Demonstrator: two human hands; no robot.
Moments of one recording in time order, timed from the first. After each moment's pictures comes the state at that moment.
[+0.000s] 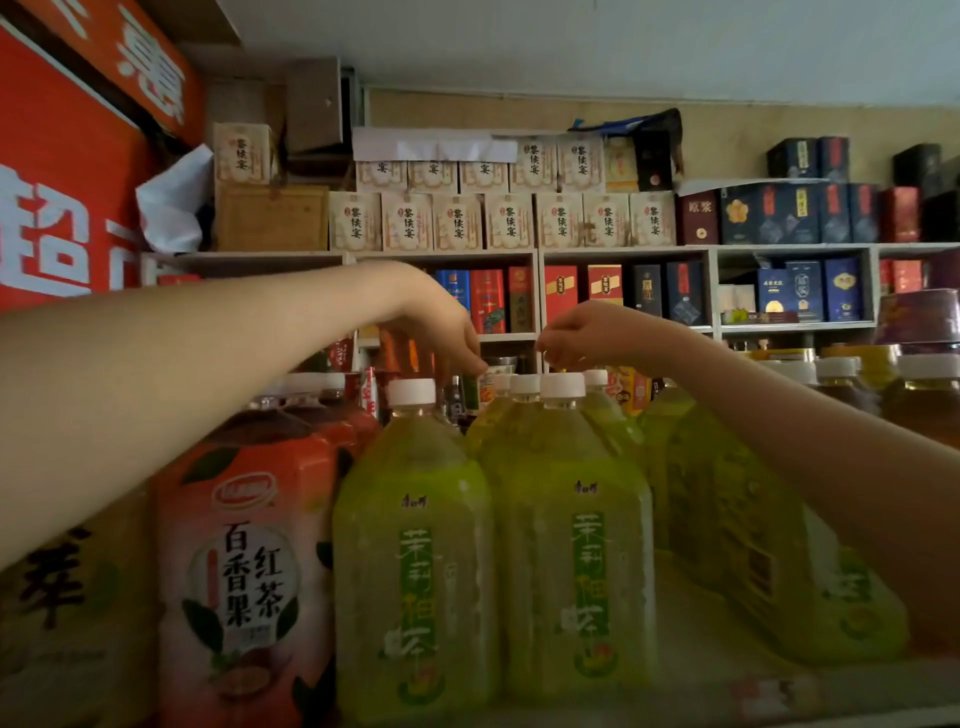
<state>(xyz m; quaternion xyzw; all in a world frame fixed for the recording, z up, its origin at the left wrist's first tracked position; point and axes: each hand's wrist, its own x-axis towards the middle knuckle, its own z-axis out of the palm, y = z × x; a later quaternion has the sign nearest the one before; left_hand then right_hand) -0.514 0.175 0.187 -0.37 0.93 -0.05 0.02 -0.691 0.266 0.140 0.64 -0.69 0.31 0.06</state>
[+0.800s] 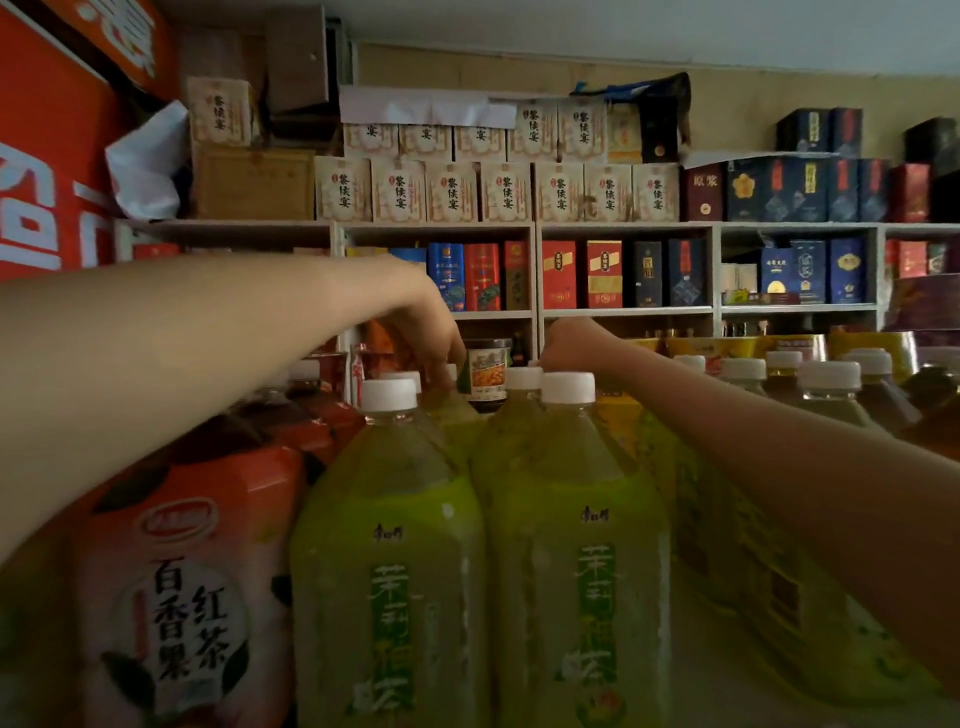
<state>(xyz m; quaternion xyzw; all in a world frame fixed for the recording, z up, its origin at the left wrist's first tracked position) -0.557 0.120 0.185 -0.39 0.91 -0.06 0.14 -0.707 0.205 0.128 0.57 -0.78 0.24 0.10</state>
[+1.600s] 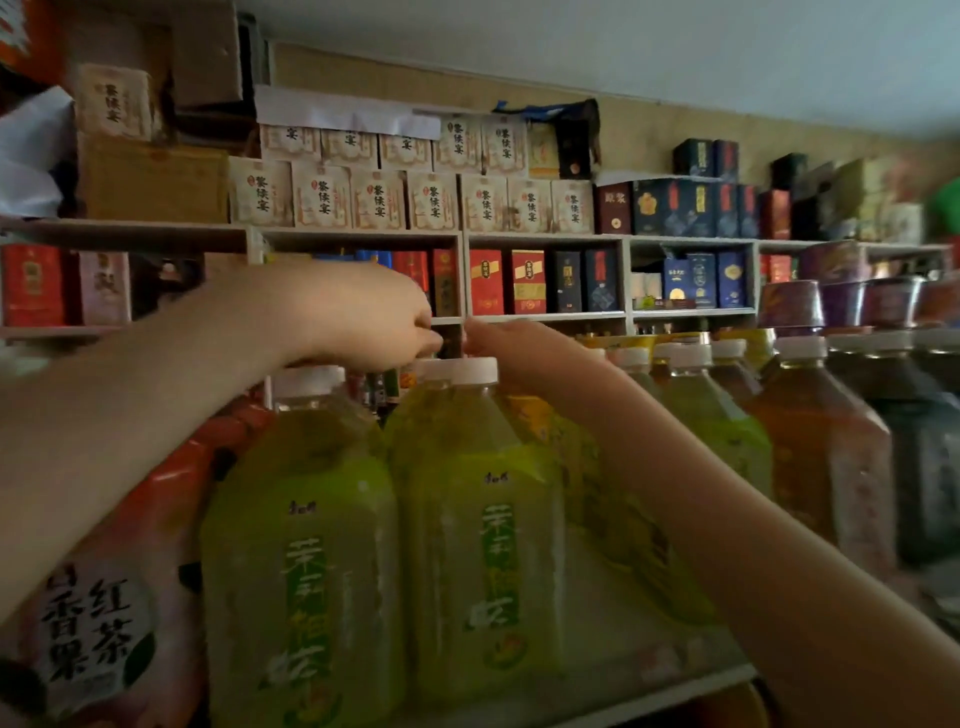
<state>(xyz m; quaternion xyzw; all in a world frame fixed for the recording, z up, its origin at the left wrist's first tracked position) -0.503 0.256 0.156 -0.32 0.91 -0.22 -0.14 -0.660 0.286 0.107 0.58 -0.72 0.38 0.07</state>
